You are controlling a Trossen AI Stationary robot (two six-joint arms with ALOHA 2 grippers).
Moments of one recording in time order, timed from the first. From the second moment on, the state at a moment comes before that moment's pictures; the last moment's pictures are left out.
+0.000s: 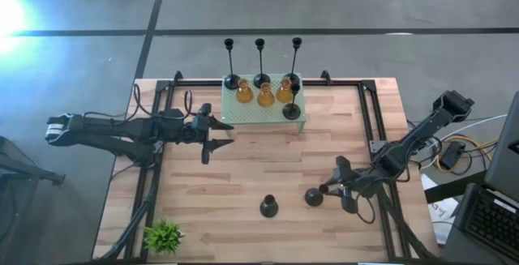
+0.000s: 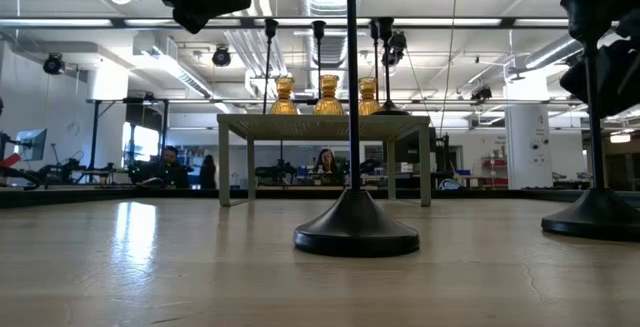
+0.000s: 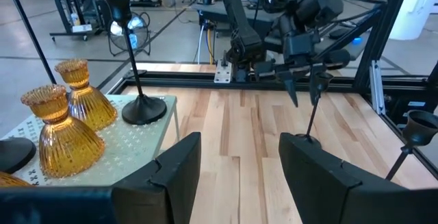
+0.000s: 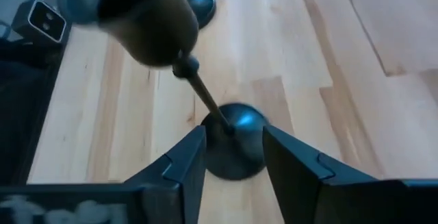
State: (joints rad) left arm 0.02 0.86 0.63 0.10 -0.05 -0.01; right arm 0.70 0.99 0.44 -0.25 0.37 0.75
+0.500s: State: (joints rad) left arm 0.02 0.86 0.63 0.10 -0.05 -0.01; right arm 0.70 1.06 0.46 -0.12 0.40 0.68
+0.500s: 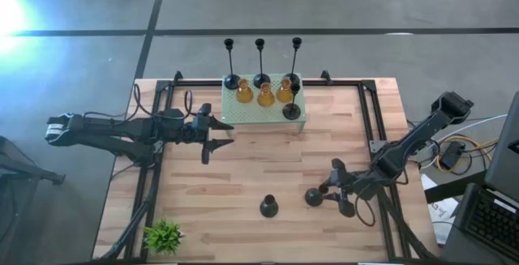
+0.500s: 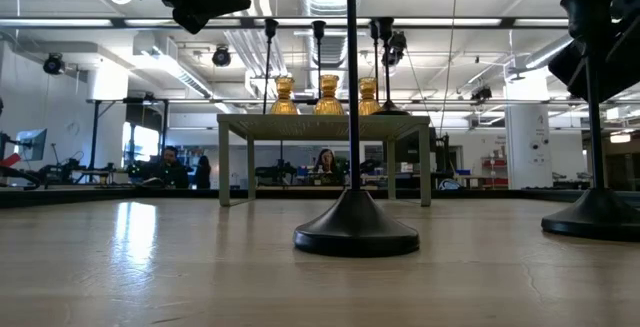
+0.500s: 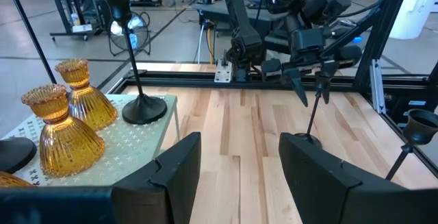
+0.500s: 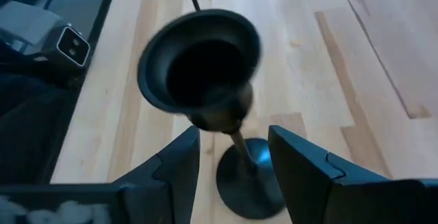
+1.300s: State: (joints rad) left arm 0.02 0.86 0.63 0.12 -0.05 0.01; right arm 0.59 1.09 0.76 -0.44 0.42 0.52
